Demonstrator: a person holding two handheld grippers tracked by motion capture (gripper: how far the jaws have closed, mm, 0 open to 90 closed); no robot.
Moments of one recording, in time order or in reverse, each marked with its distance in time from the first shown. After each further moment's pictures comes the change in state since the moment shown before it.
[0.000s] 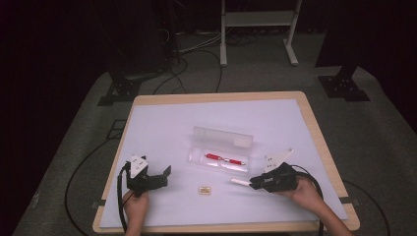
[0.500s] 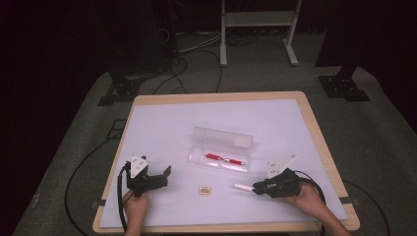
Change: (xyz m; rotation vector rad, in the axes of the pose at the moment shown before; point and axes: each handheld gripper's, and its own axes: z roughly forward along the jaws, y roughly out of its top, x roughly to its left) left arm 0.000 0.000 0.000 0.002 0.002 0.002; right arm 0.005 -0.020 0.003 0.003 0.007 0.012
